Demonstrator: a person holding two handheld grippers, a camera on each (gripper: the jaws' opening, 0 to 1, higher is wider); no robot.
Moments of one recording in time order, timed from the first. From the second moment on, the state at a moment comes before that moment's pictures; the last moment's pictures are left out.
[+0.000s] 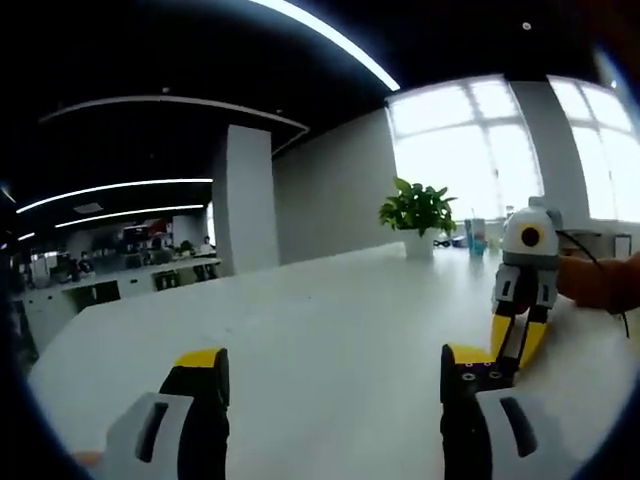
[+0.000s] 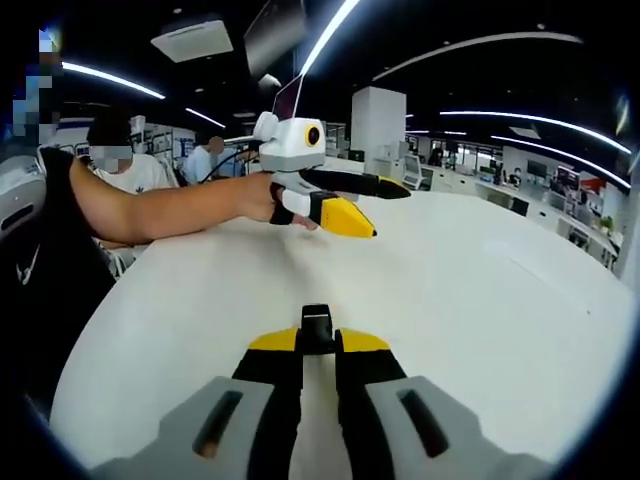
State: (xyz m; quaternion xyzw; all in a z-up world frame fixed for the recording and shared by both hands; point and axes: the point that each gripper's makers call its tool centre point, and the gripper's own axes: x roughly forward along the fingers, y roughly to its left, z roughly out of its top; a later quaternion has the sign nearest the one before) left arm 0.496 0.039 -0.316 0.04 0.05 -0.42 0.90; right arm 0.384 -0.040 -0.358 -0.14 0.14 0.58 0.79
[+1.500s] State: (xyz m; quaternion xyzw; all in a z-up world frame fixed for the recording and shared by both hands) left arm 0.527 0.084 -0.305 -0.04 0.05 -0.33 0.94; right arm 0.416 -0.059 -0.357 -0.15 0.14 0.51 0.84
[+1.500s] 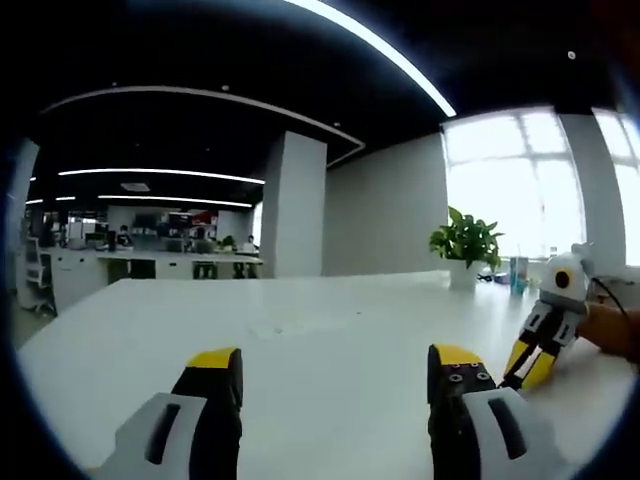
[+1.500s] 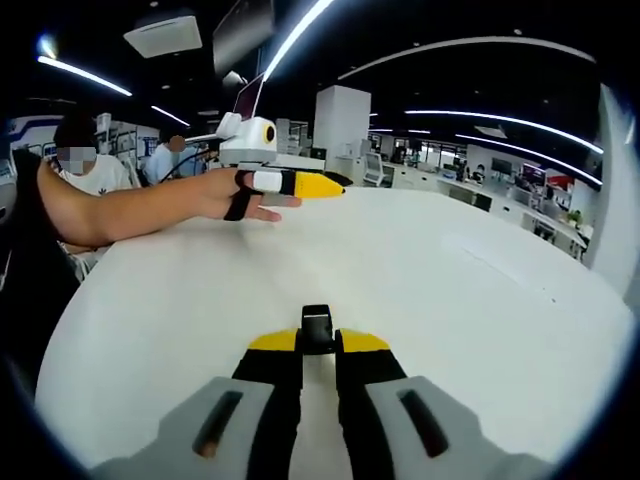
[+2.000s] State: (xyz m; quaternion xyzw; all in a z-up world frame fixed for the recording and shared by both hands) left arm 0.532 0.093 -0.309 -0.09 0.07 -0.32 0.94; right arm 0.437 -0.074 -0.359 -0.15 0.15 0.46 0.86
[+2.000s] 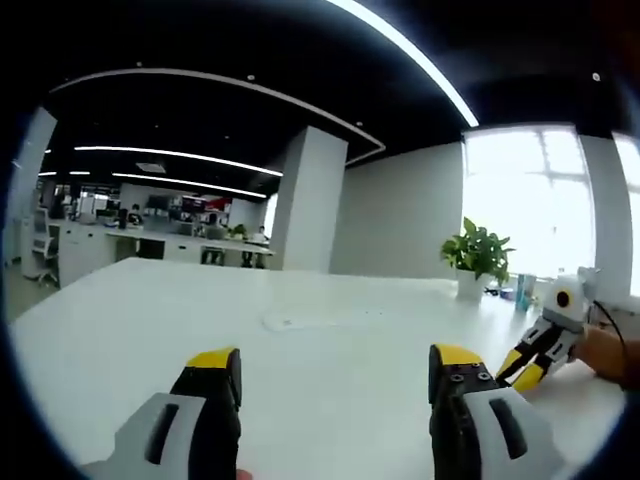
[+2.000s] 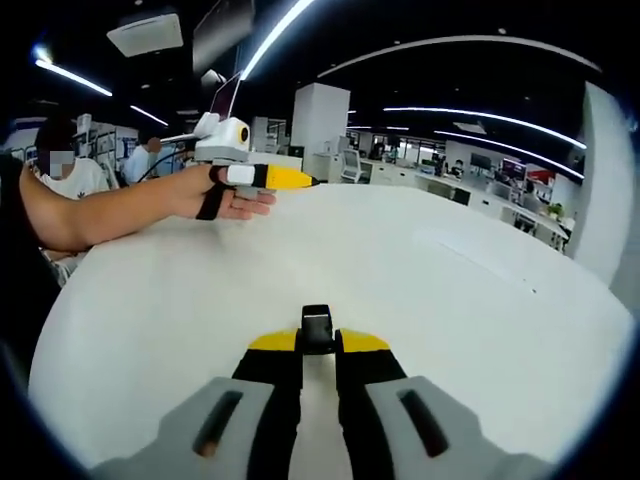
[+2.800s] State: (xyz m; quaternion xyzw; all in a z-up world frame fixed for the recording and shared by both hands) left arm 0.526 0.091 -0.306 -0.11 0.08 -0.34 0.93; right arm 0.465 -0.104 -0.358 -0.14 0.16 0.36 0.91
